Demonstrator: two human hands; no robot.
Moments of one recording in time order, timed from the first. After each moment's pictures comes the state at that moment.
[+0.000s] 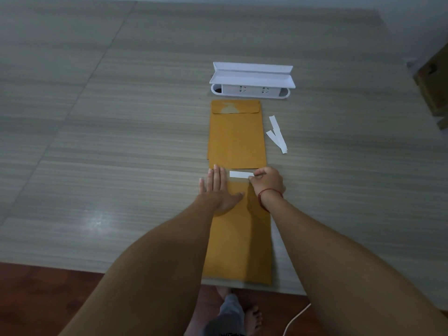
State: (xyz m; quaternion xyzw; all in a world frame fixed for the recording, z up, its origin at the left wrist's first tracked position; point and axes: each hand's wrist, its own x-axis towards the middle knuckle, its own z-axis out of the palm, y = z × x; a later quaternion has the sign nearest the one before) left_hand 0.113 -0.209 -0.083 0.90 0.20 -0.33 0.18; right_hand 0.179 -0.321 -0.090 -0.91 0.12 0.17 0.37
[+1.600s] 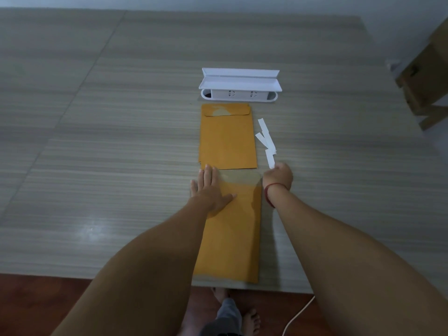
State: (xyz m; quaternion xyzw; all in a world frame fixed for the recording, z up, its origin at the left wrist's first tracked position) left_hand 0.116 -0.208 -0.081 0.93 0.19 -0.26 0.19; right_hand 0.201 -0.353 -0.075 -0.87 0.22 0.10 0.42
